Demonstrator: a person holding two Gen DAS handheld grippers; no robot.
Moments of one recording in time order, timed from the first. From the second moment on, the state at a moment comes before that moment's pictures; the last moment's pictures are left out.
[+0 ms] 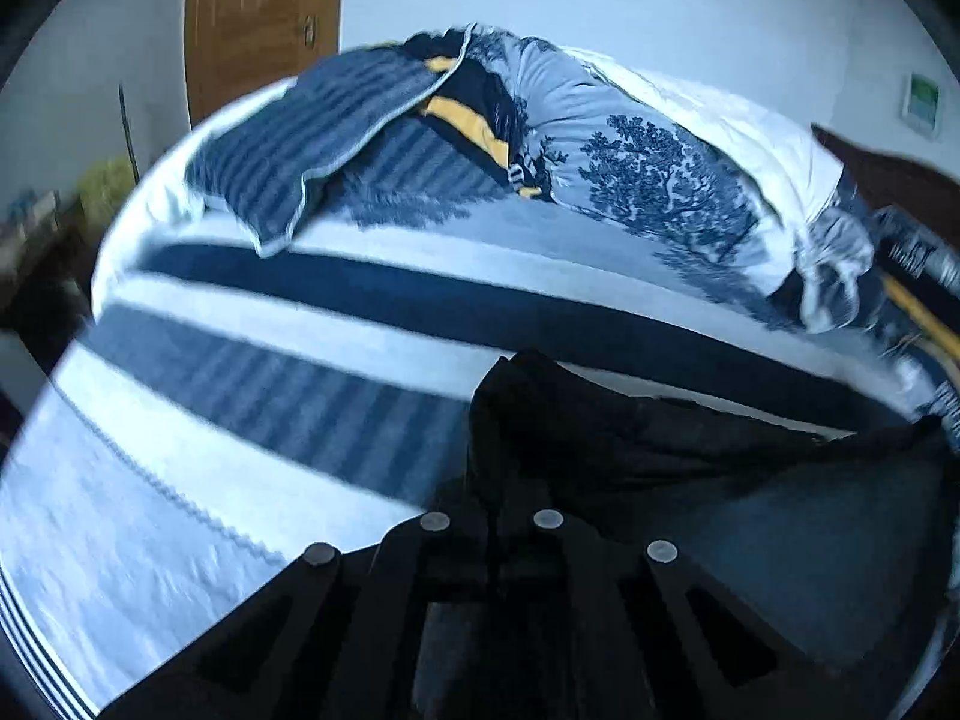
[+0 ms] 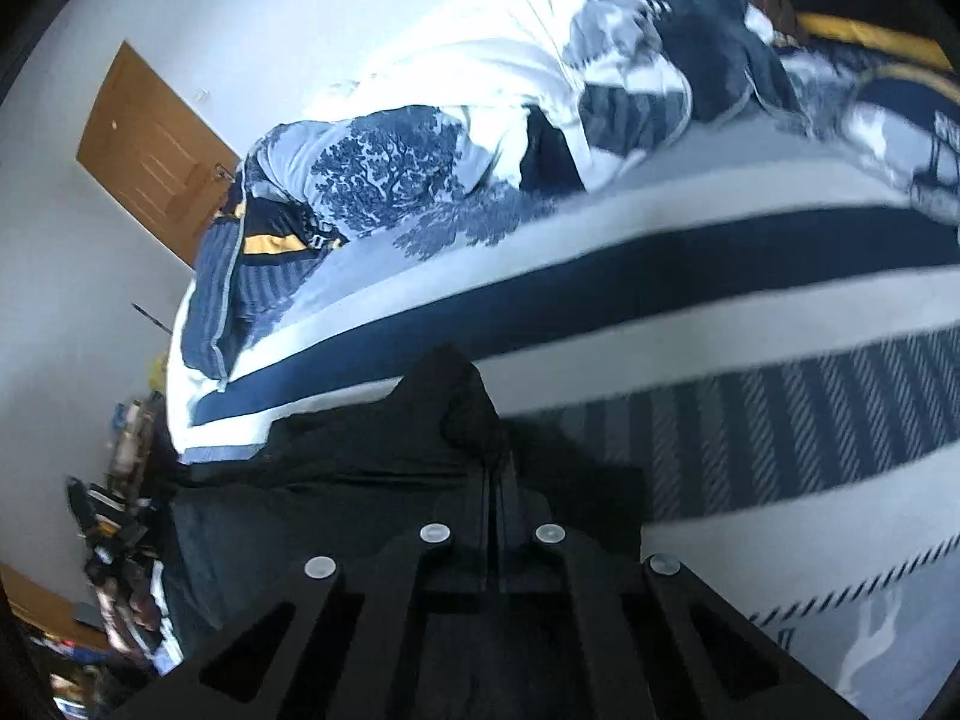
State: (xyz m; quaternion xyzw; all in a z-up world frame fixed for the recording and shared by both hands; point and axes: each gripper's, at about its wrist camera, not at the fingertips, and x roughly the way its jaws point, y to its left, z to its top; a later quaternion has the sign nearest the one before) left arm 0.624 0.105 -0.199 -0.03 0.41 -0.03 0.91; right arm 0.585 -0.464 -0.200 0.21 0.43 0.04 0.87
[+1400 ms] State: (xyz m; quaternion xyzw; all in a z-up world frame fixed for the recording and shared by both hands) left arm 0.337 0.163 -0.290 -0.24 0.43 -0.02 0.87; right arm 0.317 -0.382 -0.307 0.41 0.40 0.03 0.82
